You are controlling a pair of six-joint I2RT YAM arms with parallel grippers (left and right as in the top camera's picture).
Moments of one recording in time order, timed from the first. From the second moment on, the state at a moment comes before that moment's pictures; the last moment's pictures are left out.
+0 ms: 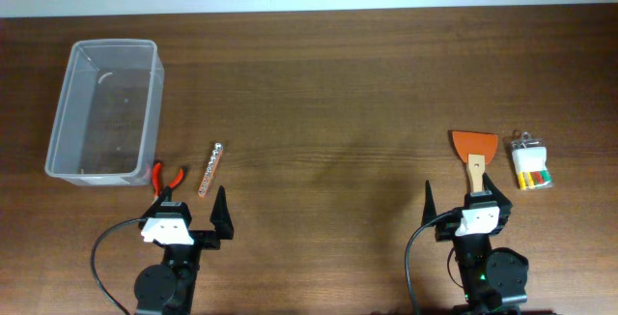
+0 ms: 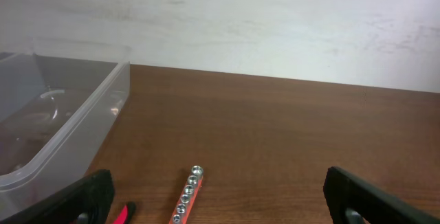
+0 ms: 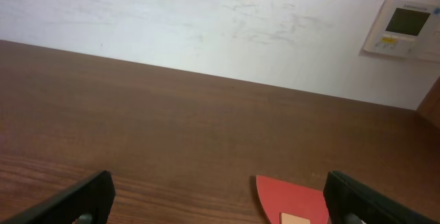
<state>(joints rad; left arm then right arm) -0.14 0.01 0.01 -0.07 -0.06 -0.15 0.09 0.01 0.01 -0.07 0.04 -0.15</state>
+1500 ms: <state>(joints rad) -0.14 0.08 0.15 -0.33 -0.08 -0.21 0.09 0.04 0.07 -0.14 -0.01 0.09</state>
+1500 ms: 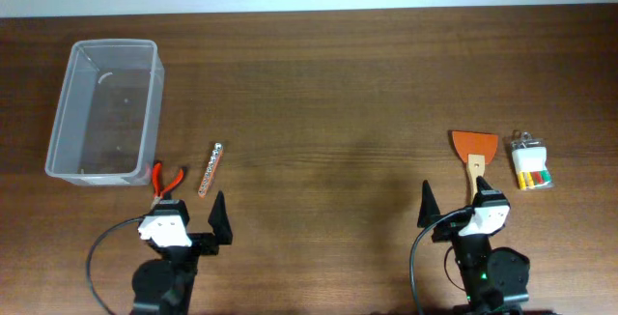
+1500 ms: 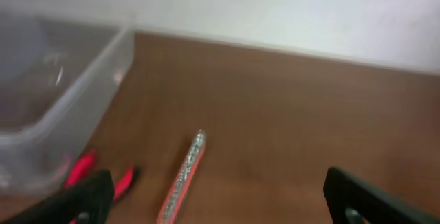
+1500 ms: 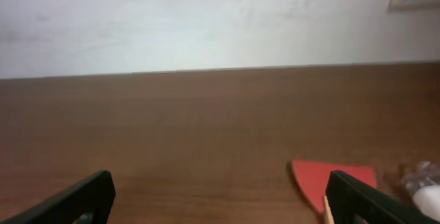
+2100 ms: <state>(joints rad) 0.02 1.02 1.15 -1.07 -0.18 -0.28 0.09 0.85 0.92 -0.81 -0.09 0.13</state>
